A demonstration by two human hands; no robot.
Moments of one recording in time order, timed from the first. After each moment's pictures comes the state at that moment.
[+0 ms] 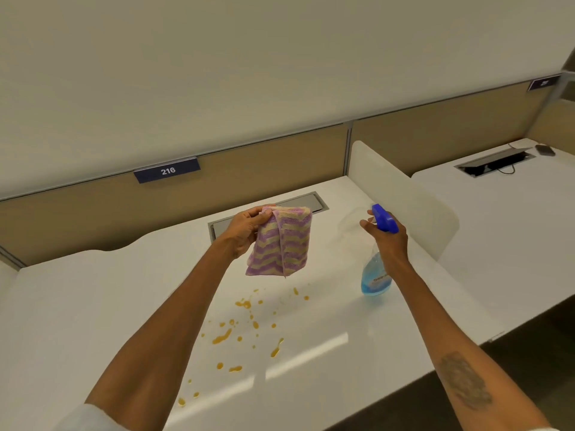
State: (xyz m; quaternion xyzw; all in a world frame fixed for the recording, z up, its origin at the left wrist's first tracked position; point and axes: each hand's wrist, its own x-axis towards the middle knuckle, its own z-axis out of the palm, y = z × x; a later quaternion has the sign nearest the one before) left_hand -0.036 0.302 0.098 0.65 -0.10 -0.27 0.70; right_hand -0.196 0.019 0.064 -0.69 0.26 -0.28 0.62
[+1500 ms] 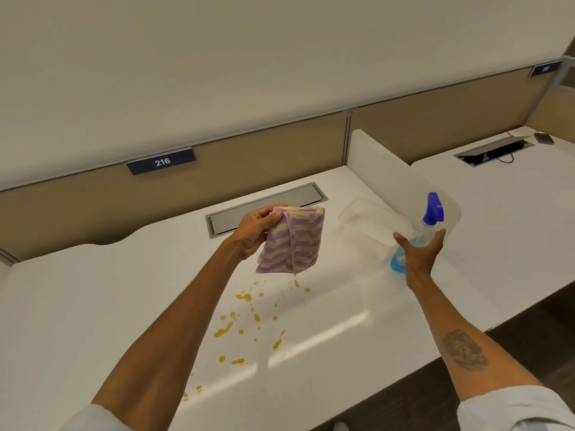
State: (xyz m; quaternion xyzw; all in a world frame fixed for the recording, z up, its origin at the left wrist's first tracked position) left_hand -0.046 0.292 0.079 0.62 -0.13 -0.31 0.71; right_hand -0.229 -0.028 0.001 -0.59 0.41 -0.35 0.60
